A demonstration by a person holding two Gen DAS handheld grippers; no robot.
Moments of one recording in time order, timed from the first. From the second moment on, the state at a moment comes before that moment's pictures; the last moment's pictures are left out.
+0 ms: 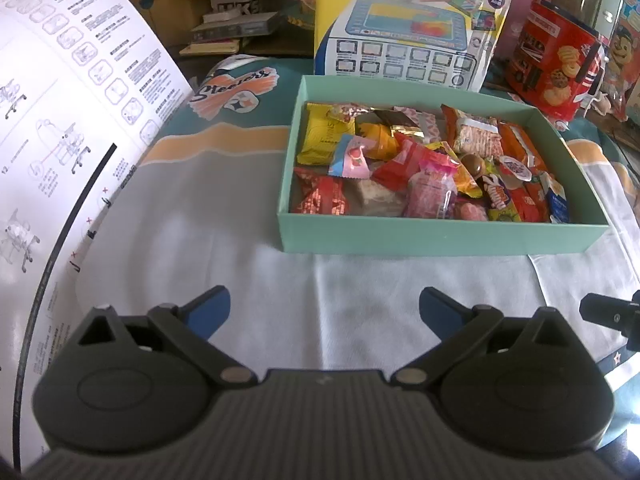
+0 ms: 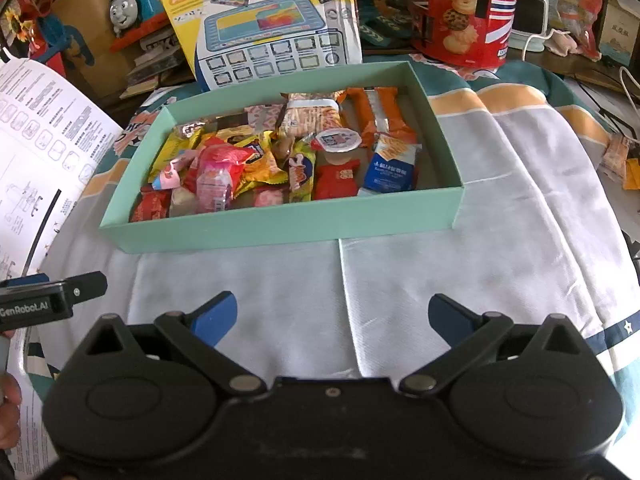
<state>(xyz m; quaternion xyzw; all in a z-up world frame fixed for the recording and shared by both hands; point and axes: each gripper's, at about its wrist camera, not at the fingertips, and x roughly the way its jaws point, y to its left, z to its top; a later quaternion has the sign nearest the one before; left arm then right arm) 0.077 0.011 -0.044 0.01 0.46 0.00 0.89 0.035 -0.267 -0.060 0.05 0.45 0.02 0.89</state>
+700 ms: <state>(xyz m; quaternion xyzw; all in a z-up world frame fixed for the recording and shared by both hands) 0.078 0.011 -0.047 0.02 0.46 0.00 0.89 0.036 -0.267 -0.067 0.06 0.46 0.02 0.89</state>
